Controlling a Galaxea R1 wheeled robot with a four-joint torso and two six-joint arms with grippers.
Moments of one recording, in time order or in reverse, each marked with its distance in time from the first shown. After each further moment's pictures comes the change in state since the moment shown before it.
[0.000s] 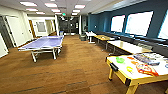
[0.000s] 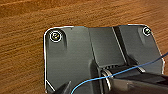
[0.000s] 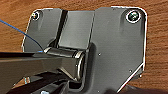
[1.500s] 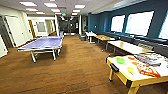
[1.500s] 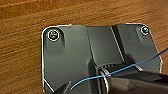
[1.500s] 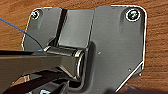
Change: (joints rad) left arm 0.005 0.008 0.000 0.000 0.001 0.002; right arm -0.004 0.000 0.000 0.000 0.001 0.000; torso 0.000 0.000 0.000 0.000
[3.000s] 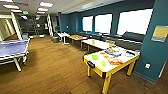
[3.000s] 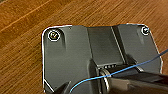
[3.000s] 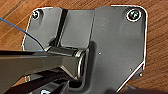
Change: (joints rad) left arm -0.003 0.001 -0.002 0.000 0.000 -0.001; right arm 0.000 0.002 0.000 0.000 0.001 0.000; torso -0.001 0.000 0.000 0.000
